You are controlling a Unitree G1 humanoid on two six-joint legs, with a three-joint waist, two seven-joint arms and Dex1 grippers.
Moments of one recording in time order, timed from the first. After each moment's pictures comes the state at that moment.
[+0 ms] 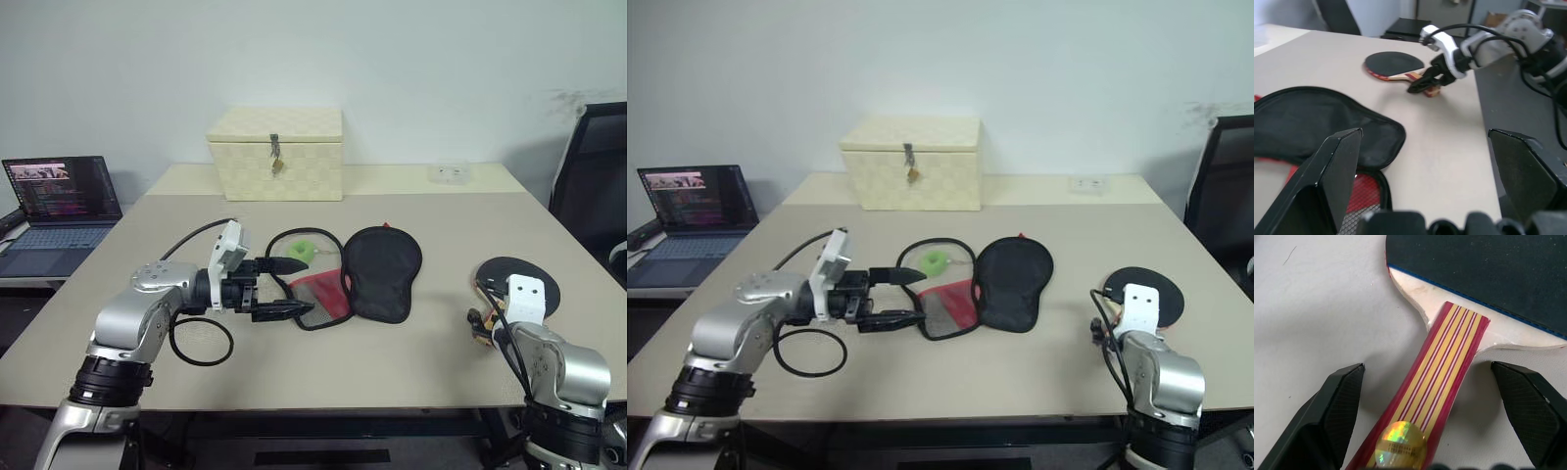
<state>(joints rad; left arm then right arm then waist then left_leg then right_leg) -0.62 0.72 0.00 0.00 -0.57 0.50 -1.32 -0.45 -0.20 -0.40 -0.28 0.14 1.28 -0.08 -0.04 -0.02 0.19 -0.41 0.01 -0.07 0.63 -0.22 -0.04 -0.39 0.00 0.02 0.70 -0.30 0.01</state>
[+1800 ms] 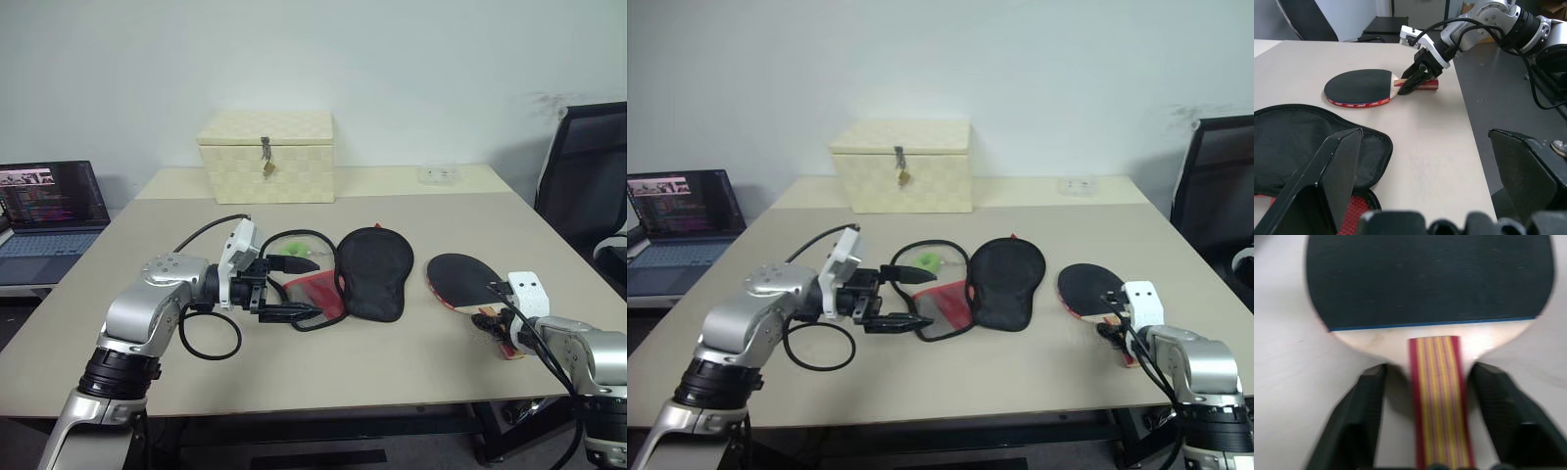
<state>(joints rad) -0.65 0.70 -0.03 -0.01 -0.54 0.47 -1.33 -0.42 -0.57 -0.23 -0.06 0.27 1.14 0.31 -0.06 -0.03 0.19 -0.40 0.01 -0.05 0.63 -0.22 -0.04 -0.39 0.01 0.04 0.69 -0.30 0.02</state>
